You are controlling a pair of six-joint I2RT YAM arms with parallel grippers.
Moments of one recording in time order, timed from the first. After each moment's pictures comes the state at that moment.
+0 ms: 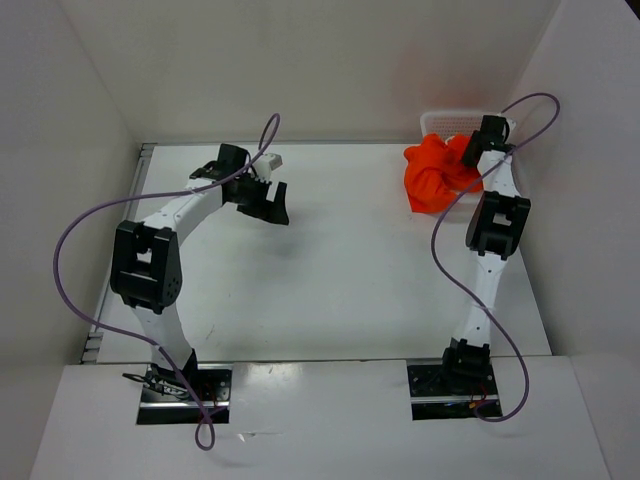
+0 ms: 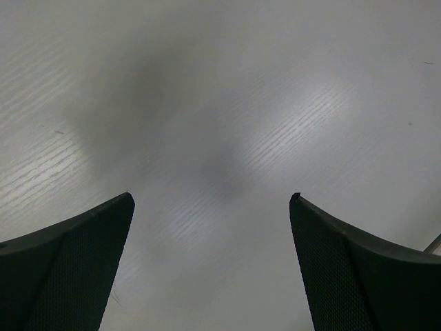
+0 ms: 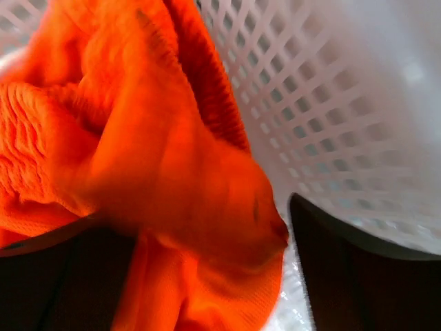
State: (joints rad) left arm -0.22 1.85 1.45 -0.57 0.49 0.07; right arm -0.25 2.59 2.37 -0.49 0.31 0.20
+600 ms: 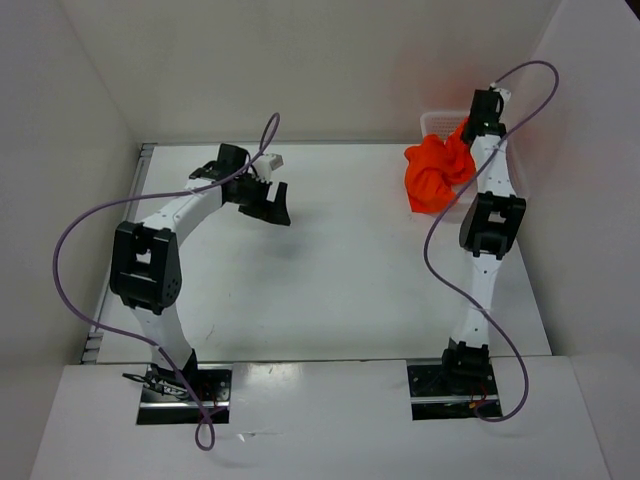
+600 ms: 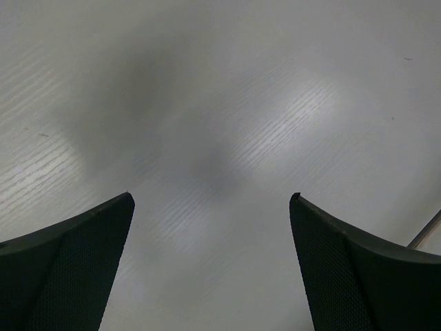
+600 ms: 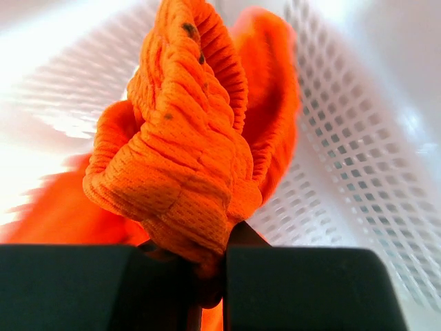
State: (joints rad) left arm -0.22 1.85 1.45 -0.58 0.54 0.07; right arm -0.18 2.55 2.48 -0.54 0.30 0.21
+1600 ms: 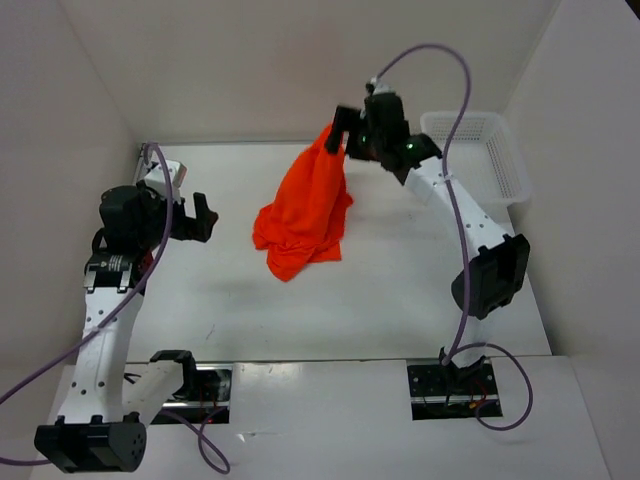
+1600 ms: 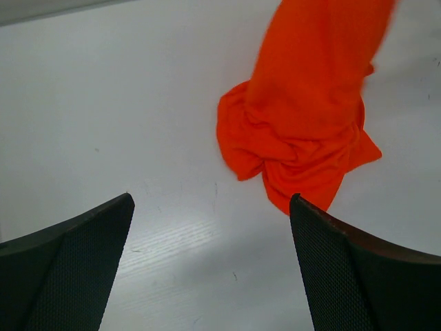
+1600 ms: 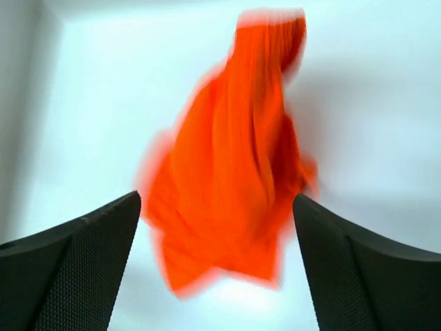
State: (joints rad) left arm 0.05 0.90 1.04 -0.52 0.32 0.07; right arm 0.46 1.80 1.97 -0.56 0.06 0.51
